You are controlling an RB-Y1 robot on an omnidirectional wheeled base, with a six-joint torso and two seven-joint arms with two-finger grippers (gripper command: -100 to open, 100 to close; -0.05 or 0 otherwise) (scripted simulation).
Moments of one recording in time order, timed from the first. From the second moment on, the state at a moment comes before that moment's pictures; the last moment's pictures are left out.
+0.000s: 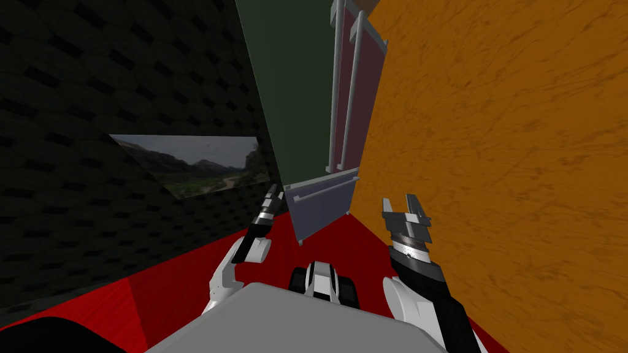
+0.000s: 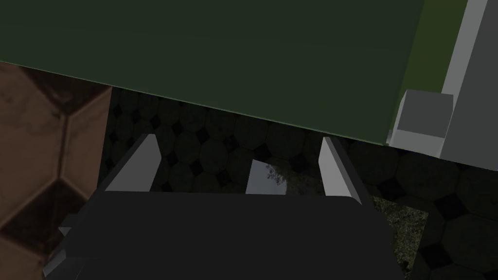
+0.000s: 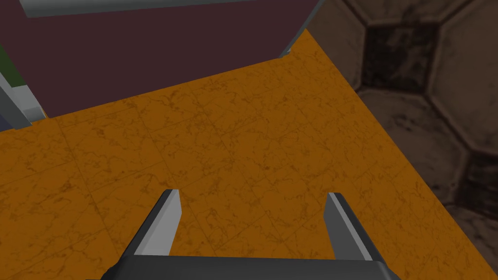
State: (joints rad) left arm 0.33 0.17 0.05 -2.19 -0.05 -0.19 0.18; right arm 0.54 0.05 0.05 -2.33 -0.04 -0.45 -0.06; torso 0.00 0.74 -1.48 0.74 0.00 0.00
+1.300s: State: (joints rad) left arm 0.04 0.17 0.23 -2.06 0.05 0.12 0.33; right arm 0.54 0.05 0.05 -2.33 -0.04 -0.45 -0.06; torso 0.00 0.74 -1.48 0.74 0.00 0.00
